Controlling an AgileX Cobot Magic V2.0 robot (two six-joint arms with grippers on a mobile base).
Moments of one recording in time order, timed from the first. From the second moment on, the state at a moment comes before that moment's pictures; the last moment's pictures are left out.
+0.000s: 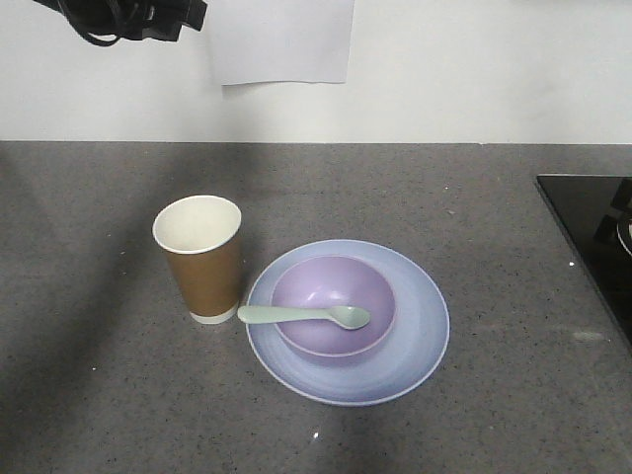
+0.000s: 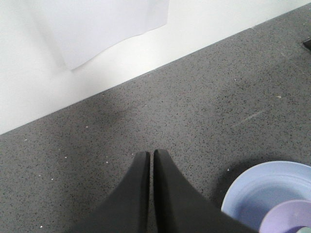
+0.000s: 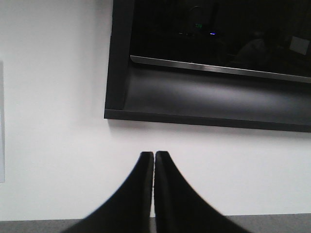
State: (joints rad) left arm -0.31 1.75 -2.08 -0.13 1.09 0.14; right arm 0.36 1.08 -1.37 -1.07 0.67 0.81
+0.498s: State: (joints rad) left arm -0.31 1.75 -2.08 -0.13 1.10 0.14; right arm 0.36 1.08 -1.37 -1.07 0.67 0.81
